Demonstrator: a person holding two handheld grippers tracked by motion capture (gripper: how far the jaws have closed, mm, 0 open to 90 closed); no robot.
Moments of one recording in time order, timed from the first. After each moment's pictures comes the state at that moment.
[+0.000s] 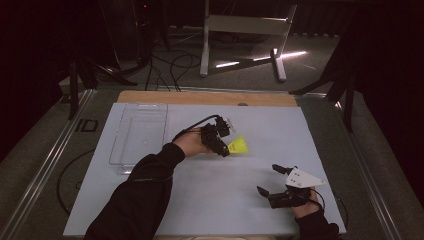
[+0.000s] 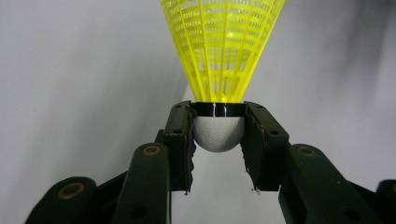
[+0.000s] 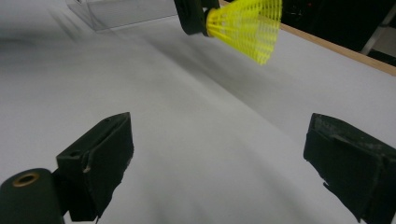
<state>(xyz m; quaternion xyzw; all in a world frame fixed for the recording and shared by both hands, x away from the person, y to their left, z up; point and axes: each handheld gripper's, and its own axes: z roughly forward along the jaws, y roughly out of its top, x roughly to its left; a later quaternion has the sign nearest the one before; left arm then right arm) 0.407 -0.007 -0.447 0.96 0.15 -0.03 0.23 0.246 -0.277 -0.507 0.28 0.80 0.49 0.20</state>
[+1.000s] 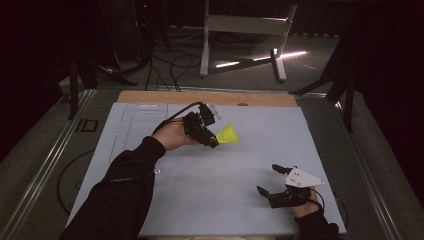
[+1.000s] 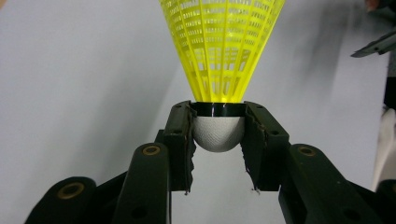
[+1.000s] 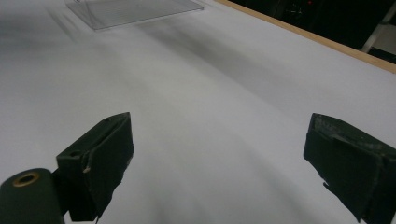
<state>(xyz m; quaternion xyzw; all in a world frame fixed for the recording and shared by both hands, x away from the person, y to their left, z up) 0.399 0.040 -0.387 0.95 0.18 -0.02 0.26 0.247 -0.277 -0.508 0.28 0.81 0.49 0.20</state>
